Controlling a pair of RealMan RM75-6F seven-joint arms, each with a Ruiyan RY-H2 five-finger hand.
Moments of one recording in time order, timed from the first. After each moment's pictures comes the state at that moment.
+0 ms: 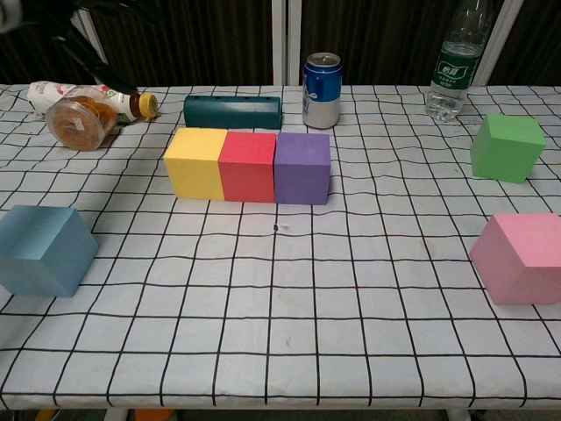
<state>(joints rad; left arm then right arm) -0.79 -1.25 -0.24 -1.65 0.95 0.95 0.10 0.28 -0.95 0.09 -1.68 -1.56 1.33 0.50</state>
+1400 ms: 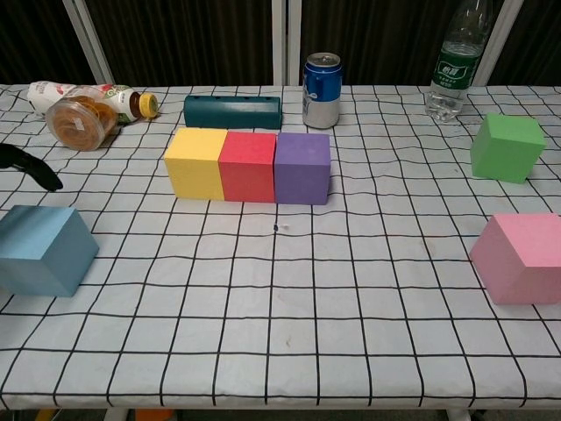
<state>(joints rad) -0.47 -1.09 0.08 -1.88 1.35 0.99 0.15 0.31 -0.97 0.10 -1.69 -1.54 1.29 0.47</state>
